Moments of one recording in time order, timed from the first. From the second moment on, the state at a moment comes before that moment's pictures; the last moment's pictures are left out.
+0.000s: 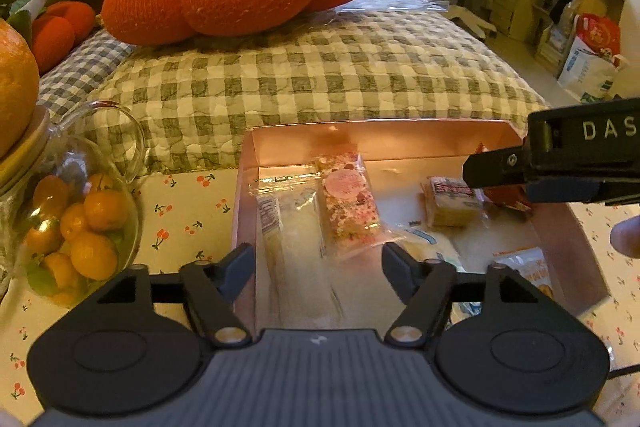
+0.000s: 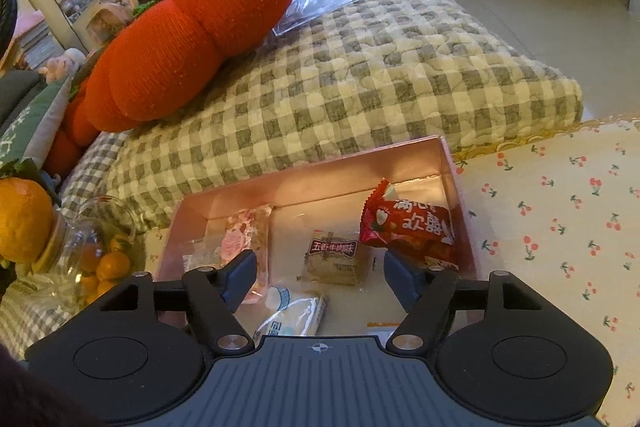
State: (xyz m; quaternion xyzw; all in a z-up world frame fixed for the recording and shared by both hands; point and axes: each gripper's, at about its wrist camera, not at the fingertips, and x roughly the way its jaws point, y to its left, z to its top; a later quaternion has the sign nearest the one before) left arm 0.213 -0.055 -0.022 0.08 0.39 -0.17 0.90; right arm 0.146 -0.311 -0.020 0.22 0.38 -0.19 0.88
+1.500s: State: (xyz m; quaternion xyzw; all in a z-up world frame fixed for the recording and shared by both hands) left arm 0.074 -0.025 -0.011 0.07 0.41 -0.21 0.88; right arm -0.003 -0.235 -0.009 0.16 0.42 -0.19 0.87
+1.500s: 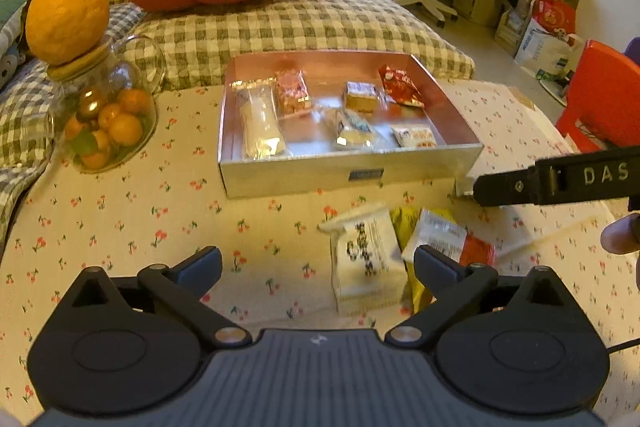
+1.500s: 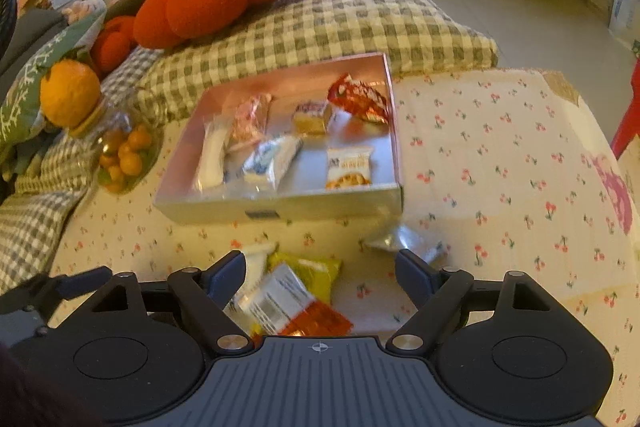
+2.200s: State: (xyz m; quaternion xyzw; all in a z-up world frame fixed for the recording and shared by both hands) left arm 0.038 -0.054 -0.039 0.06 0.43 -0.28 0.86; right arm -0.043 -0.252 -0.030 0.14 0.47 -0.20 0.85
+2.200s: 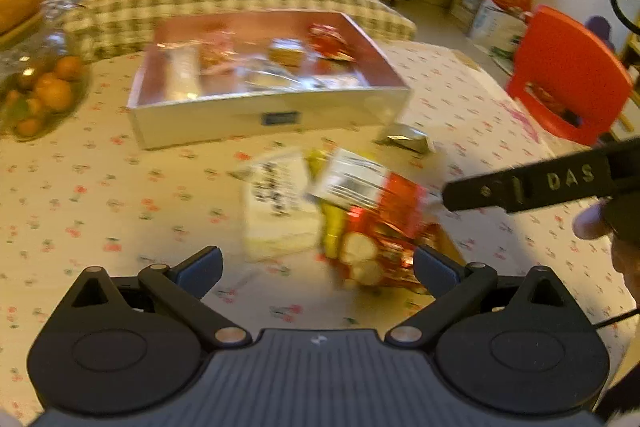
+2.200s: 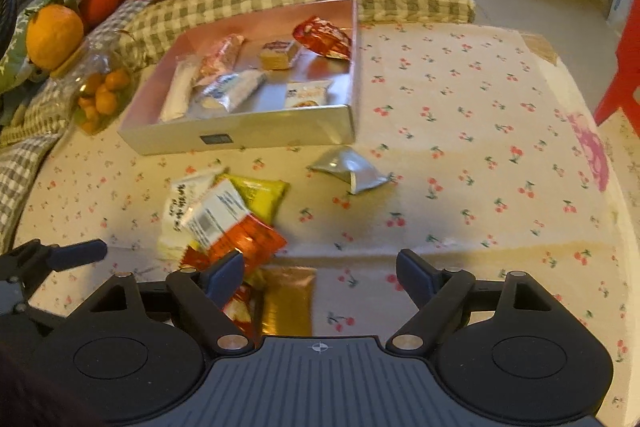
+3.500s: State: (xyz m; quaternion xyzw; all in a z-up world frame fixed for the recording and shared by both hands) left arm 0.024 -0.030 -0.047 0.09 0.45 -0.27 0.84; right arm -0.051 -0.223 -0.064 0.12 0.52 -0.16 0.83
